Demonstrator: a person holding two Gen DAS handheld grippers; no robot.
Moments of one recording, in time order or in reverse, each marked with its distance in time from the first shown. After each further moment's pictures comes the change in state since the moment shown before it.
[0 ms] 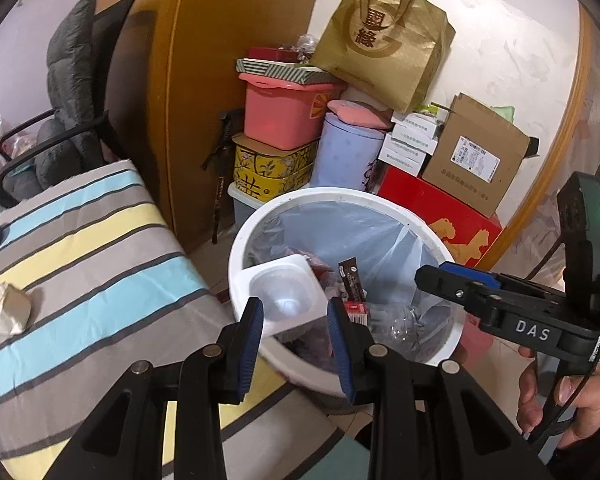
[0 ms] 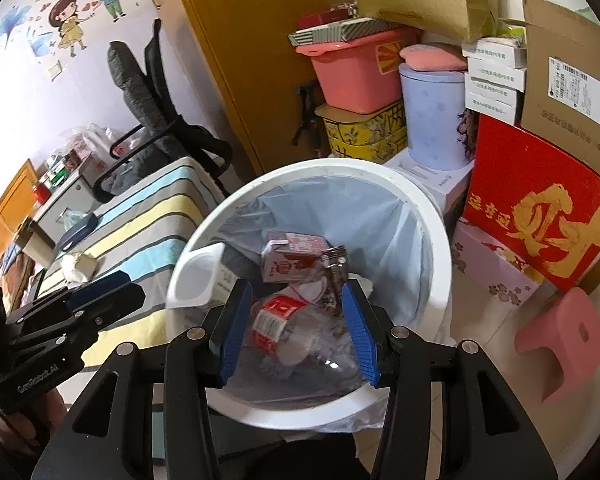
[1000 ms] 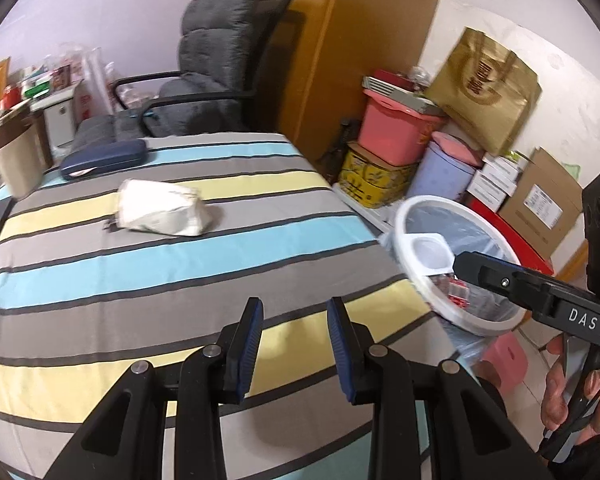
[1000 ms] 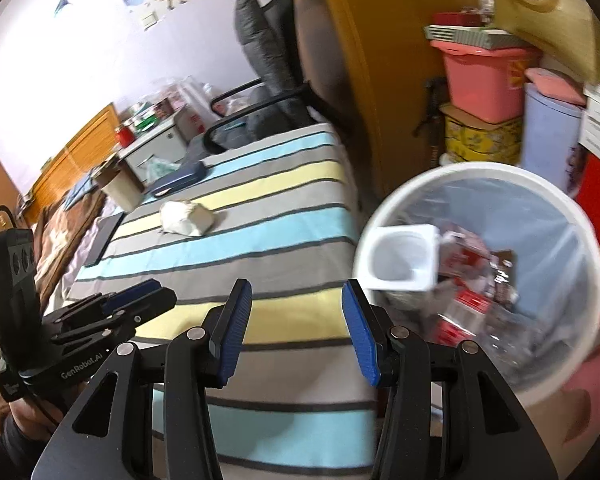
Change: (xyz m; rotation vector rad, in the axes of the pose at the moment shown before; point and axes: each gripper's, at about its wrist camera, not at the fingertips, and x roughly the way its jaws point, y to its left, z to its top) left arm -0.099 0.114 -0.071 -0.238 -0.053 0.236; right arm 0.019 0.114 -0.010 -0.200 0.068 0.262
